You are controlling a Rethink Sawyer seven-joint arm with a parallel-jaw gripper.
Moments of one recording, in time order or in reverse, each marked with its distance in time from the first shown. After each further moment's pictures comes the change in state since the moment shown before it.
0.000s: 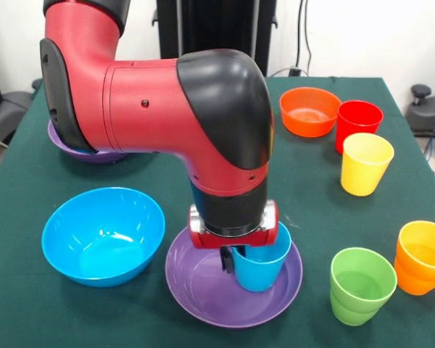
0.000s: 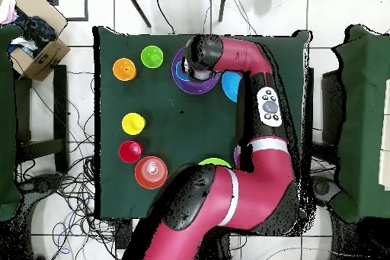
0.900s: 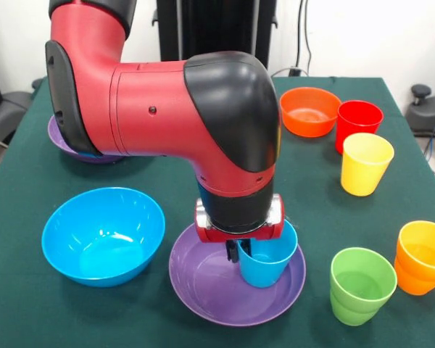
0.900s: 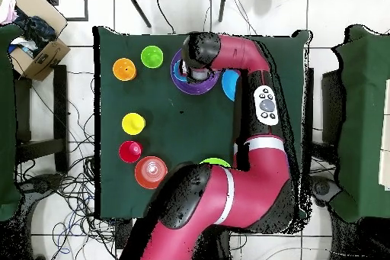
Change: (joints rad) arm 0.013 0.011 0.000 -0.029 0.000 0.090 0.000
